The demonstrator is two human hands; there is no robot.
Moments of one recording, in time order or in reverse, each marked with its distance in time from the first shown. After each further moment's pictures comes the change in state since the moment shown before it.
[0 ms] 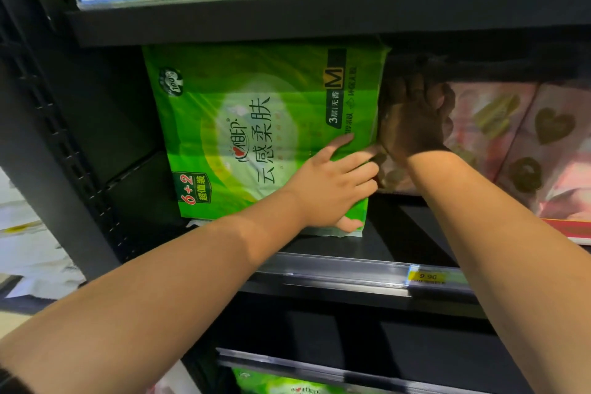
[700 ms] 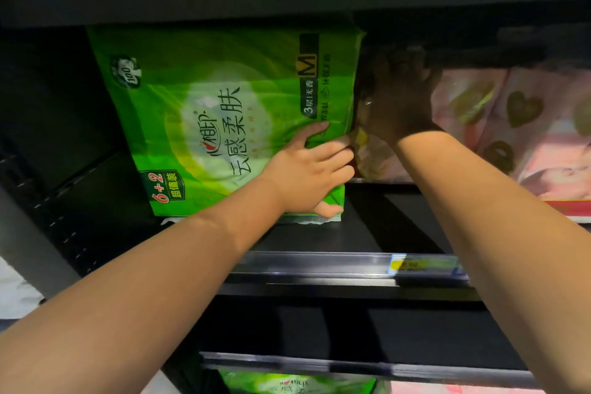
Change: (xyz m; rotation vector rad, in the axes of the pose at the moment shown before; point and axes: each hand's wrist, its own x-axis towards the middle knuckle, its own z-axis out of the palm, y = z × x) left_hand -0.001 -0.007 0.023 -0.008 0.194 -0.012; right_hand 0.005 0.007 -0.013 -0.098 -0.006 -0.055
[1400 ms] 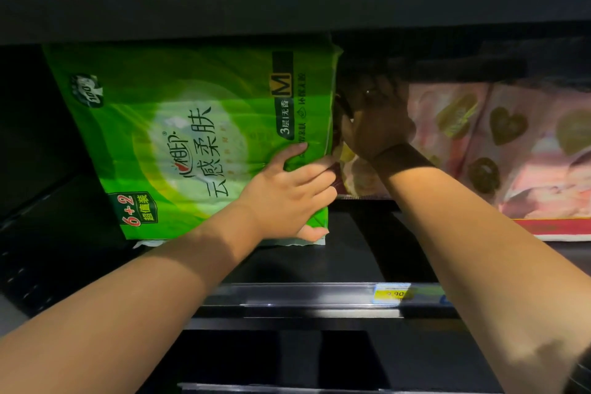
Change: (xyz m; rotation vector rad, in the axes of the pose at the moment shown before) left_hand -0.002 0.006 0.010 -0.011 0.050 -0.030; right_hand 0.011 0.016 0.042 0.027 0.479 -0.273
